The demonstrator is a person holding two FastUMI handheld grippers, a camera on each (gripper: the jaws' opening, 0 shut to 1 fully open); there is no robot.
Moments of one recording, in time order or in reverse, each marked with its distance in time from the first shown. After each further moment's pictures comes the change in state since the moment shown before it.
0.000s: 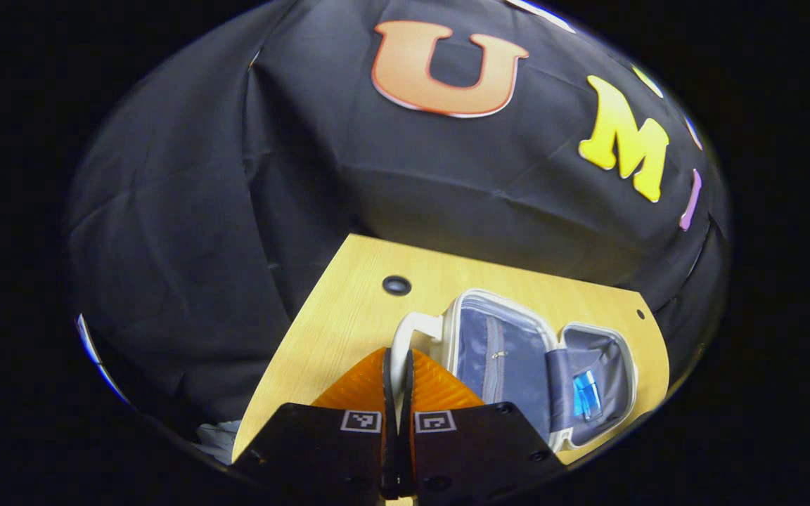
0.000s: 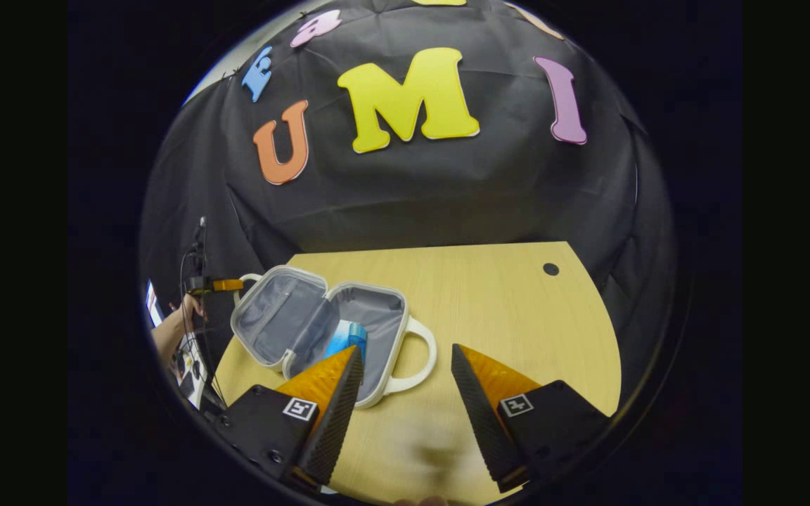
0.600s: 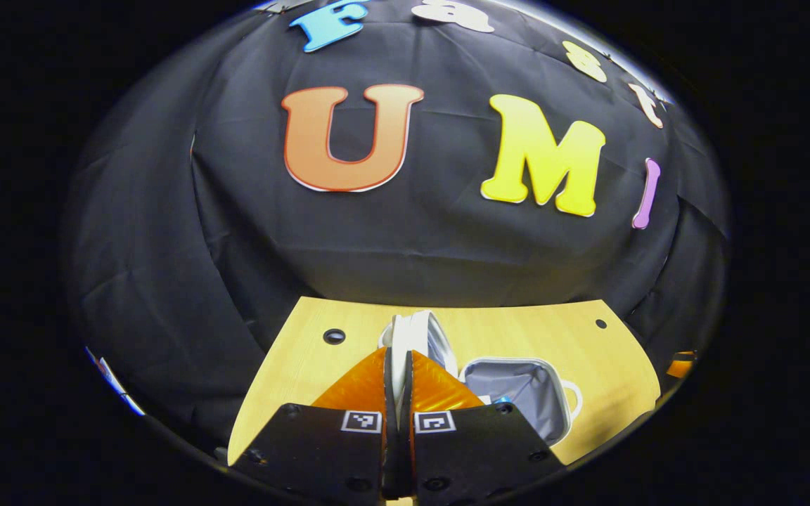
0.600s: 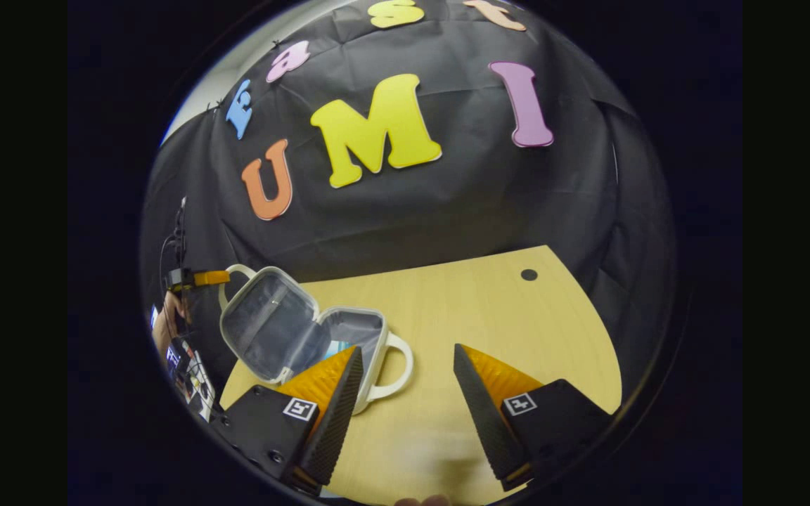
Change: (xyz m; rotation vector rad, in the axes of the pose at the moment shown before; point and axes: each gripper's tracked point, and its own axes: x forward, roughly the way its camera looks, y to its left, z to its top) left arm -0.090 -0.156 0.071 0.122 -0.132 -0.051; right arm -0.037 -0.060 0.015 0.085 -0.122 -0.036
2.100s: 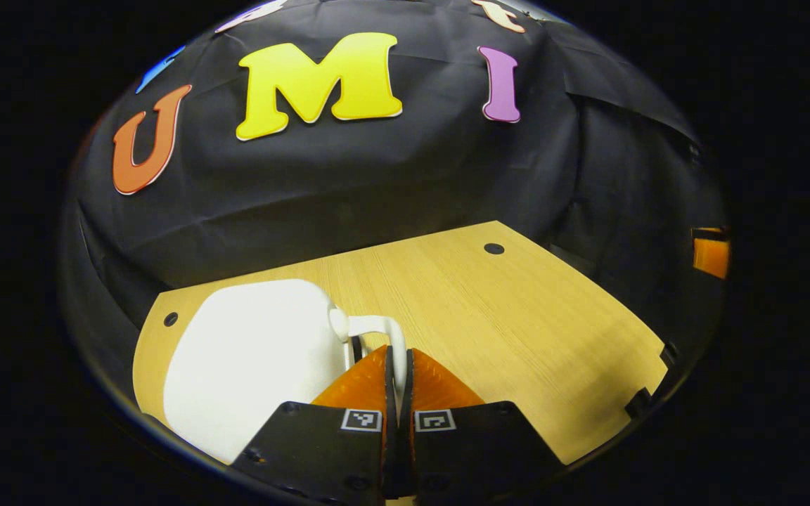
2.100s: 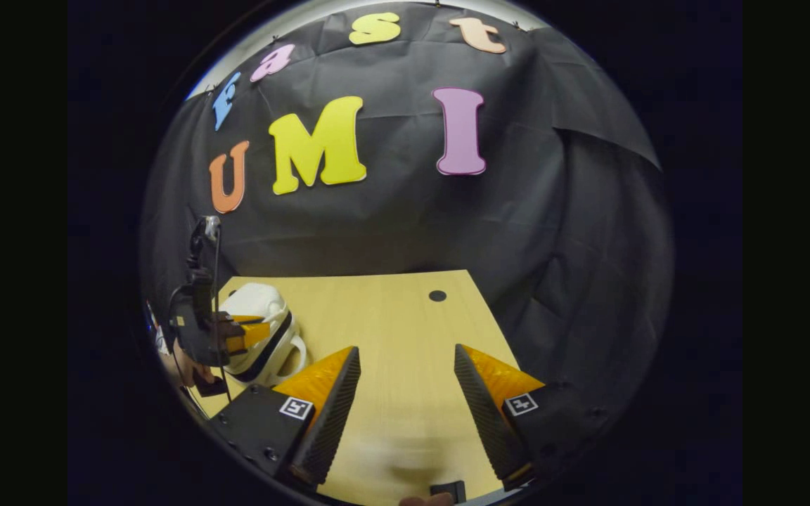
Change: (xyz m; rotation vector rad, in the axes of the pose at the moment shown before) left arm 0.055 -0.331 -0.170 0.266 0.141 -0.282; right arm -0.062 -0.149 0.016 -0.100 -0.043 -0.242
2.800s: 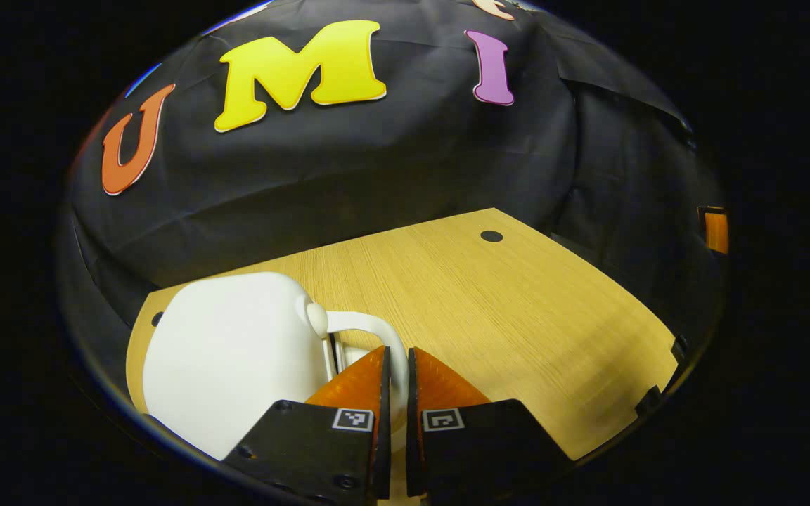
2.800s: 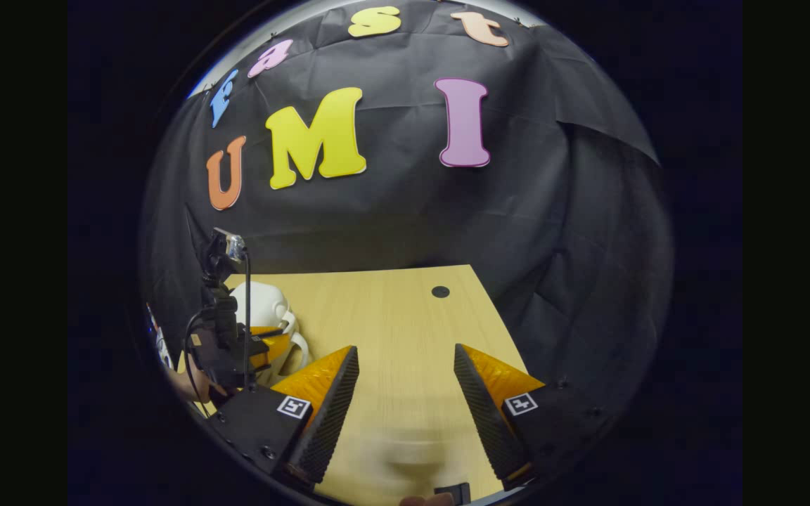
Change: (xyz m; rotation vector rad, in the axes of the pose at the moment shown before) left arm 0.025 -0.020 -0.016 -0.004 0.029 -0.003; right arm 0.020 0.015 0.001 0.010 0.021 0.018
